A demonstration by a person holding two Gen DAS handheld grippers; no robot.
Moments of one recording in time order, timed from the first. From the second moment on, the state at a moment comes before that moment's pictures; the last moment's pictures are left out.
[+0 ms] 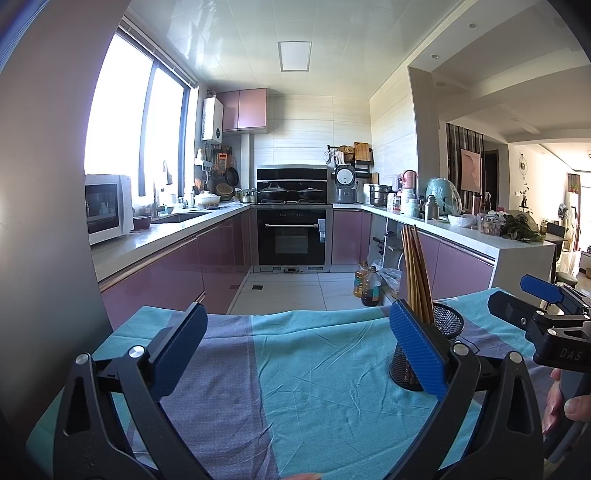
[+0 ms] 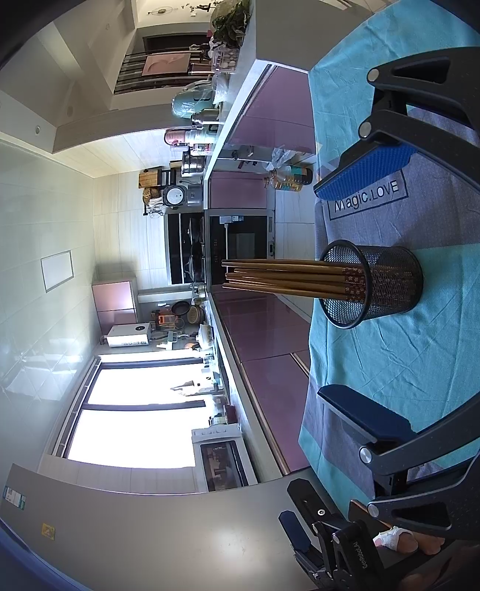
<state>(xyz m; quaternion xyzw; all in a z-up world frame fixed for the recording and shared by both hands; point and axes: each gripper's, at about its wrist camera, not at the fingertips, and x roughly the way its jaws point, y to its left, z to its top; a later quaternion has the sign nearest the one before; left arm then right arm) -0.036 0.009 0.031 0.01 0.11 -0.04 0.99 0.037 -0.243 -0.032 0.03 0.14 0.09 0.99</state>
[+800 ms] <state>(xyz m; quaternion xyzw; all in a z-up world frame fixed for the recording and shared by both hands) -0.037 0.008 0.029 0.01 0.11 -0.04 0.99 0.036 -0.244 -0.035 0.03 0.13 0.09 0.99</state>
